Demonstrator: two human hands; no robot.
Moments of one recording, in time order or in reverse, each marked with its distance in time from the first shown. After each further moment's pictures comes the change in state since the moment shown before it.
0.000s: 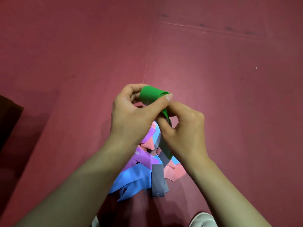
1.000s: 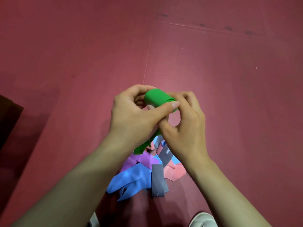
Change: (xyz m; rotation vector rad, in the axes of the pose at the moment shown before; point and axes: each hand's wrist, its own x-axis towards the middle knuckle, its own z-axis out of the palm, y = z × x) left_hand -0.003 0.005 -0.001 0.086 -0.080 0.033; right_hand 0.002 -0.005 -0.003 0.057 0.060 0.055
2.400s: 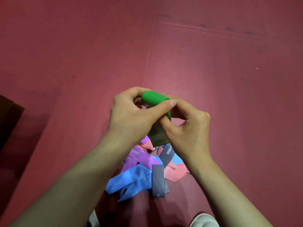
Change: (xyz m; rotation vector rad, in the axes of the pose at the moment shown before) left_hand 0.002 0.001 -0.006 0.088 -0.017 -0.061; right_hand 0.001 -0.004 -0.003 0.135 -0.001 0.089
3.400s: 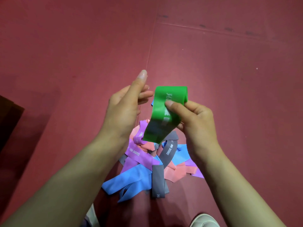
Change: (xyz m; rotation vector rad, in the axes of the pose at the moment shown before) left_hand 0.010 0.001 -0.005 -0.232 0.029 -0.207; right_hand 0.012 0.004 -0.011 0.557 -0.102 0.541
